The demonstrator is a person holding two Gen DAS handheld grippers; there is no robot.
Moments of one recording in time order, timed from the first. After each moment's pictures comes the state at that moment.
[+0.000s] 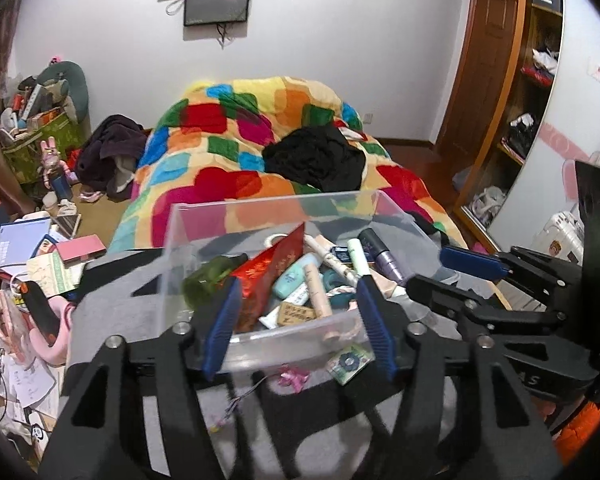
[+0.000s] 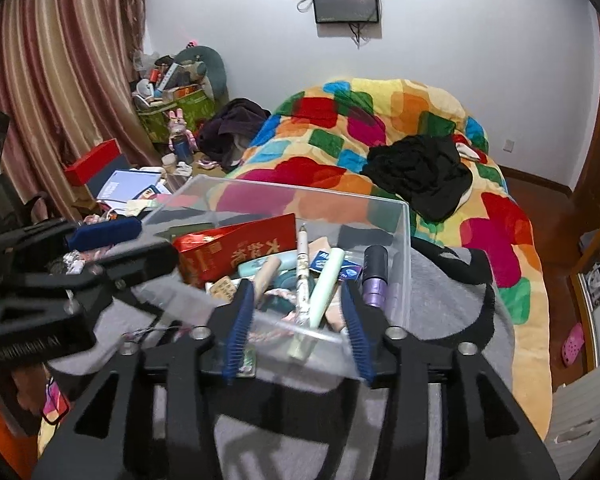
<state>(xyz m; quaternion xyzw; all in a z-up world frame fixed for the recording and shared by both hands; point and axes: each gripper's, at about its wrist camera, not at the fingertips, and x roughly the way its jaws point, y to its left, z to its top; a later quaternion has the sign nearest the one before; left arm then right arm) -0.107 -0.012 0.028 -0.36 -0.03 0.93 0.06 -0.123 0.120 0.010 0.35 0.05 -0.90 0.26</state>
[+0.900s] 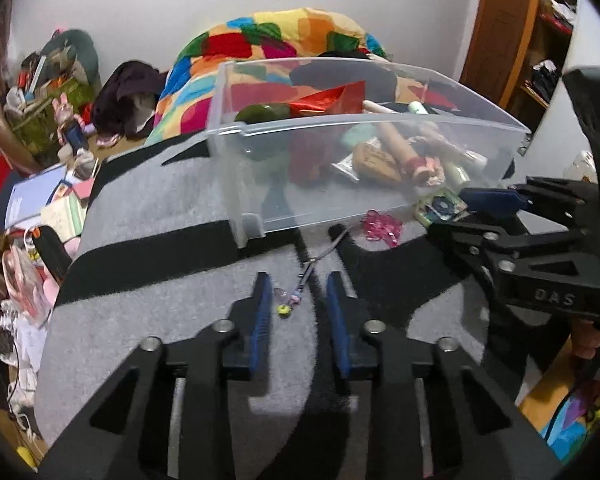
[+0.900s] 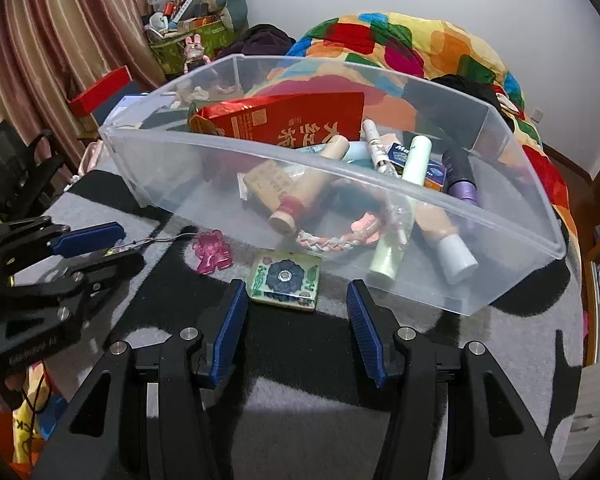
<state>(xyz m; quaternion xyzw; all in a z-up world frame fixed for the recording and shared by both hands) -0.065 -0.045 -0.071 -0.45 0.01 0.89 0.03 -0.118 0.072 -0.078 0.45 0.10 -0.85 0.27</state>
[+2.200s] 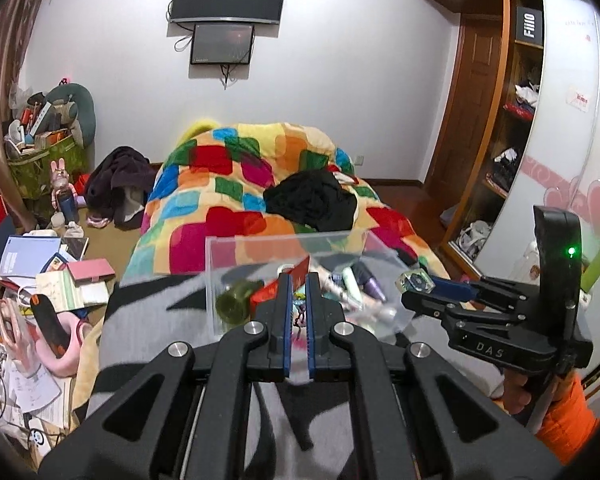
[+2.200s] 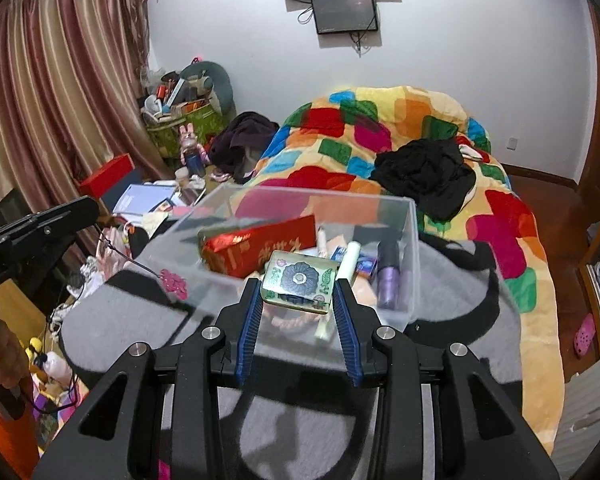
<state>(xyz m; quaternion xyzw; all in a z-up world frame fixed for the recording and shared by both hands) -0.056 -0.040 0.073 -0.28 -0.05 0.96 0.07 -0.109 0.125 0.023 0.34 0.01 -0.90 0.26</state>
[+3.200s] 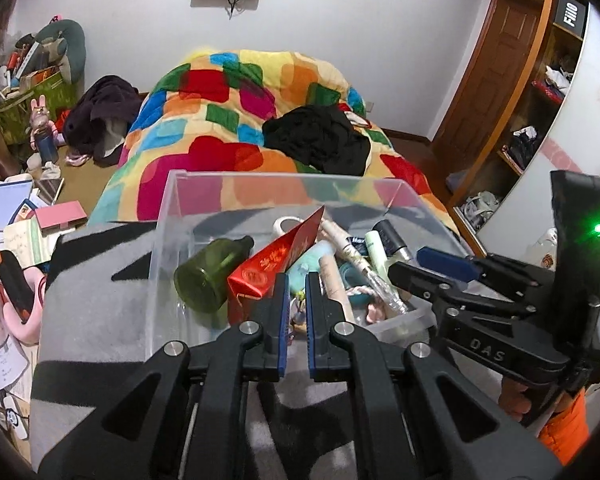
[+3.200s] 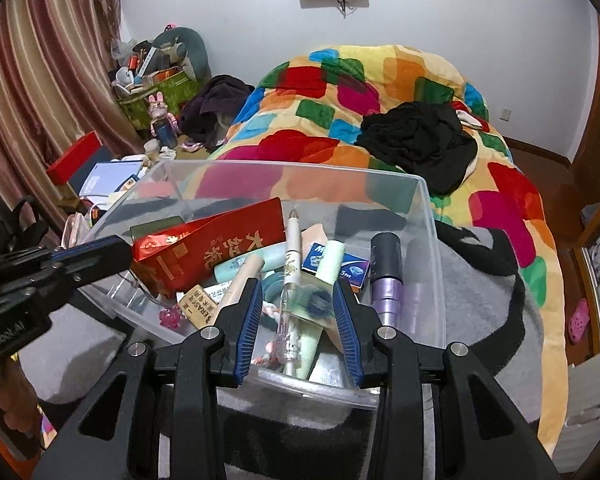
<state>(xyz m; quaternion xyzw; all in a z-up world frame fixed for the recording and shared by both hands) -0.140 -0.036 -0.008 -0.40 -0.08 0.91 0.07 -0.175 0.101 -0.026 0.41 0.04 -0.88 0.23</state>
